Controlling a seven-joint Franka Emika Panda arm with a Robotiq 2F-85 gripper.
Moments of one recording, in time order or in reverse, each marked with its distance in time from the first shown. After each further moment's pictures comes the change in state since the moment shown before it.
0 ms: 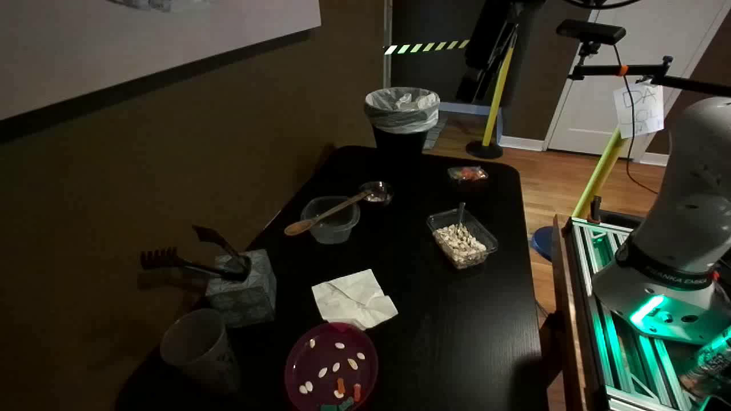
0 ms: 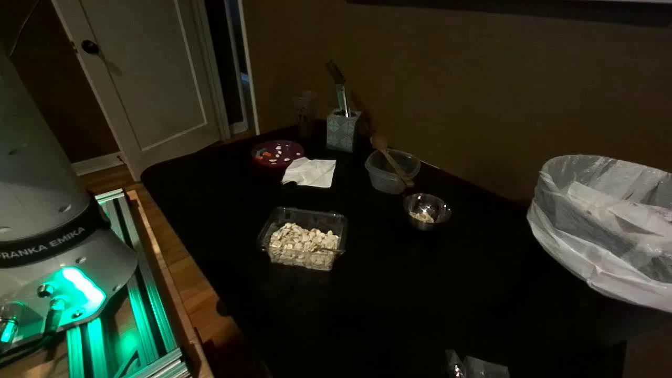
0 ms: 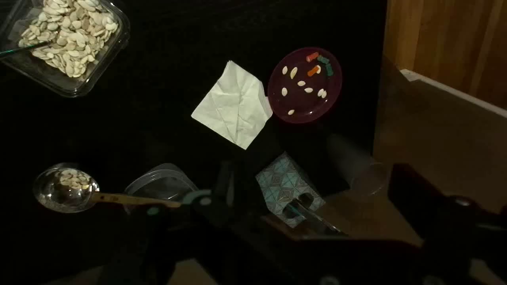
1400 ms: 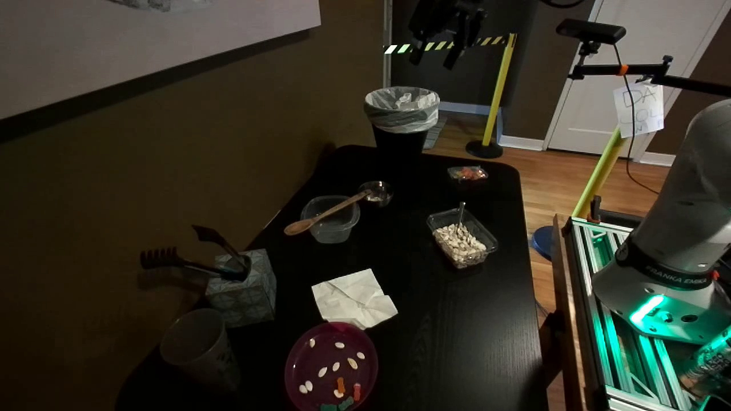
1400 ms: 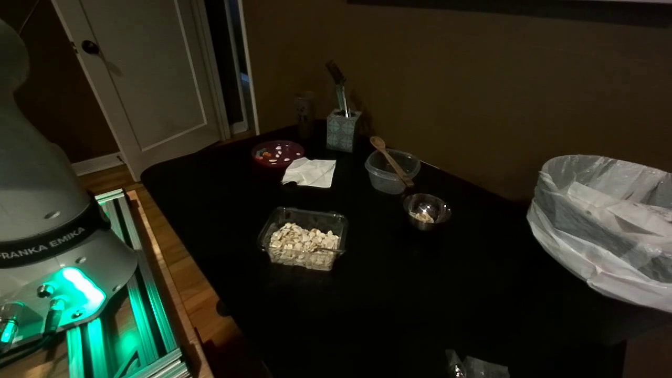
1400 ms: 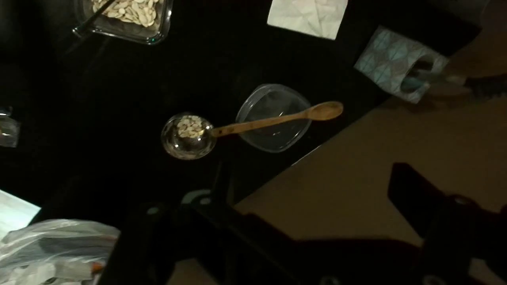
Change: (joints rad) arm -0.272 0.165 -0.025 0.096 -0.122 0.168 0.206
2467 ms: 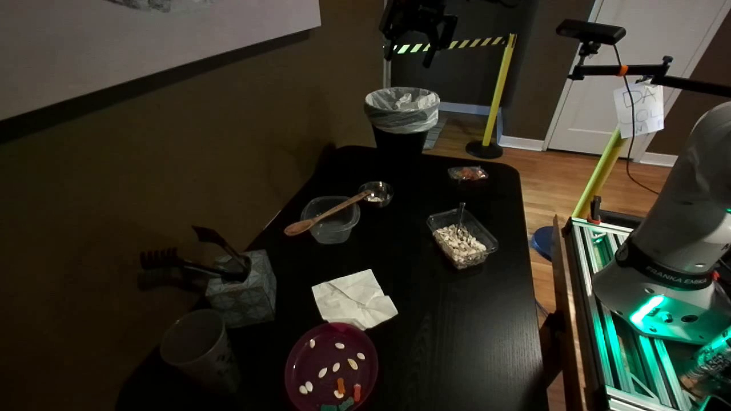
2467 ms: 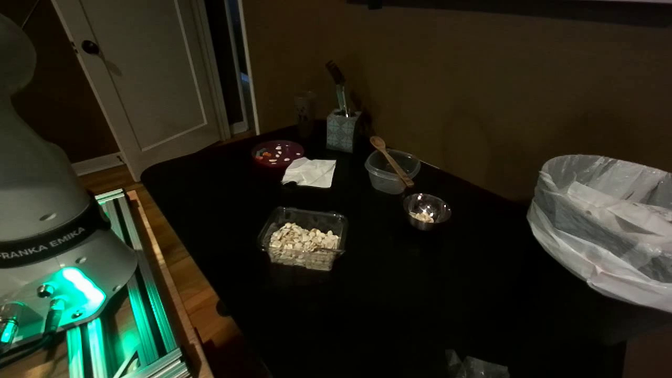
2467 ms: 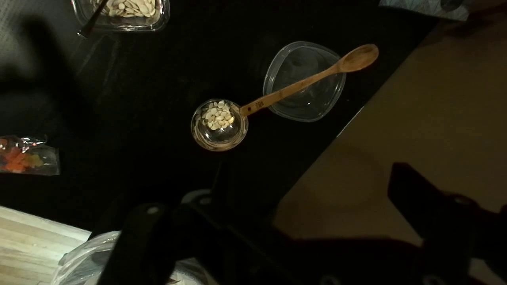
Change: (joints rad) arm -0.073 0.275 -0.040 0.233 -0.020 -0.026 0.166
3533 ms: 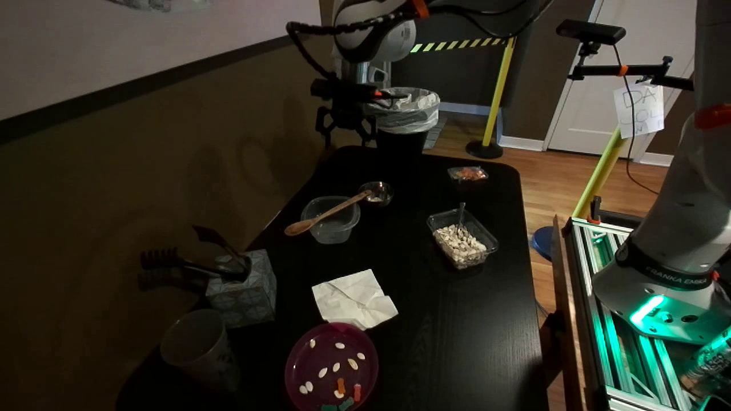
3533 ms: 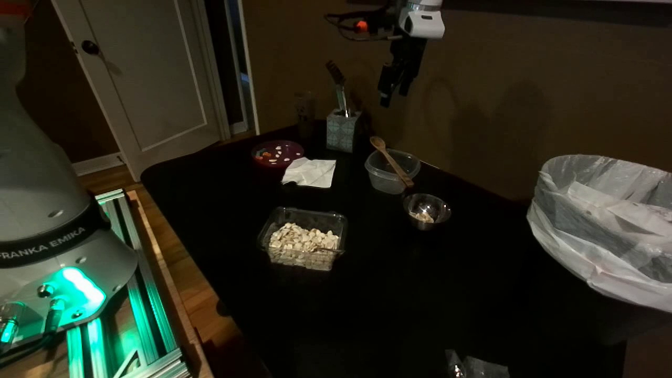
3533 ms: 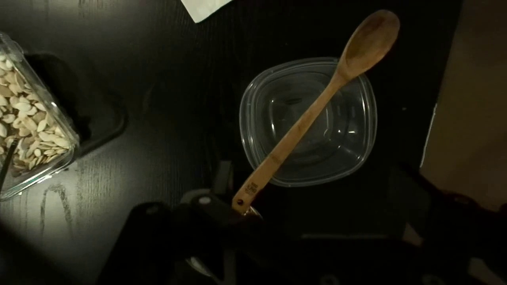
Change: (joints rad) arm 0.146 0.713 -0.067 0.438 0.089 0.030 0.526
